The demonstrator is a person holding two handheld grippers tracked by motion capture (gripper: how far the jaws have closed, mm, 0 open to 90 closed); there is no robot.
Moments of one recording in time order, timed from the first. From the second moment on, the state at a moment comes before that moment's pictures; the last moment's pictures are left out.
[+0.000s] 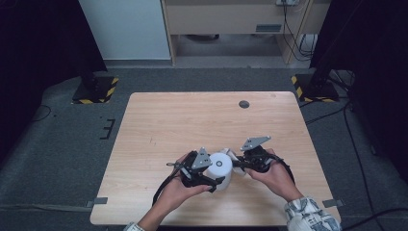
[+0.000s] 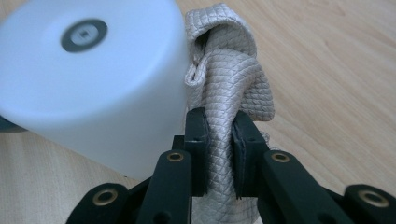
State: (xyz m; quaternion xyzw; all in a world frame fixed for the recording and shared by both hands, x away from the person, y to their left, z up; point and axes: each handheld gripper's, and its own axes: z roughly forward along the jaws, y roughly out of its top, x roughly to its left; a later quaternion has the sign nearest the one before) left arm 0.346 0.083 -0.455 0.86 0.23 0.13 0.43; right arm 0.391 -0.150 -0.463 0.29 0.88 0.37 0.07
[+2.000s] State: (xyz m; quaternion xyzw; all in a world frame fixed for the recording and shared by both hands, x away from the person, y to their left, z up) left arm 0.352 0.081 -0.454 0.87 0.22 0.13 0.42; right arm 0.387 -0.158 -0.441 0.28 0.86 0.41 0.08
